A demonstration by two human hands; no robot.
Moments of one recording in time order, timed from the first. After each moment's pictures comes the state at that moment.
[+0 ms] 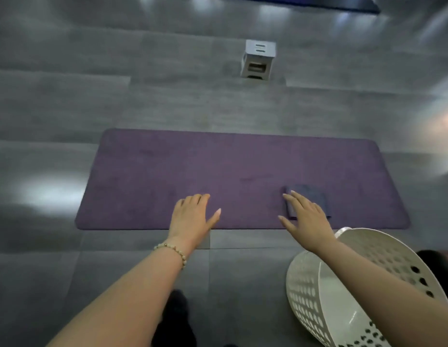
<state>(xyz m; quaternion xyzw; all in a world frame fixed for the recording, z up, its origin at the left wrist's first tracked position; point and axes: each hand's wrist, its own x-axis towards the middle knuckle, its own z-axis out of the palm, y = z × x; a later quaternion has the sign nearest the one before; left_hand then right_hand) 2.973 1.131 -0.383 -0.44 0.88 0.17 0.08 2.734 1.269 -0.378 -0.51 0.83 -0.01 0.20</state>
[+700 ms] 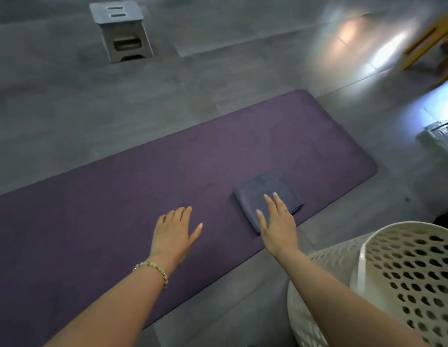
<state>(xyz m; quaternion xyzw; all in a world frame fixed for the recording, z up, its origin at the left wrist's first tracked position) 2.676 1.008 -0.673 -0.22 0.95 0.12 0.16 2.539 1.205 -0.675 -0.18 0.95 -0.15 0.18</state>
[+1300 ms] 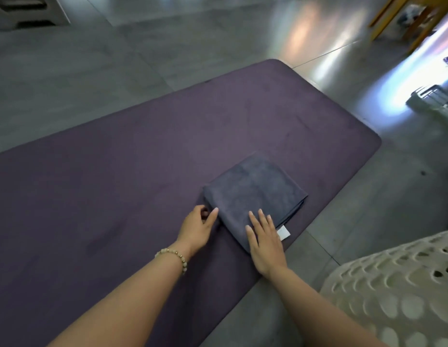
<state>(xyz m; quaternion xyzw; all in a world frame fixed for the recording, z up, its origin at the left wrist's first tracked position) 2.494 1.062 -0.955 -0.30 0.78 0.54 0.10 2.463 1.245 -0.963 -0.11 0.95 -0.19 0.22</state>
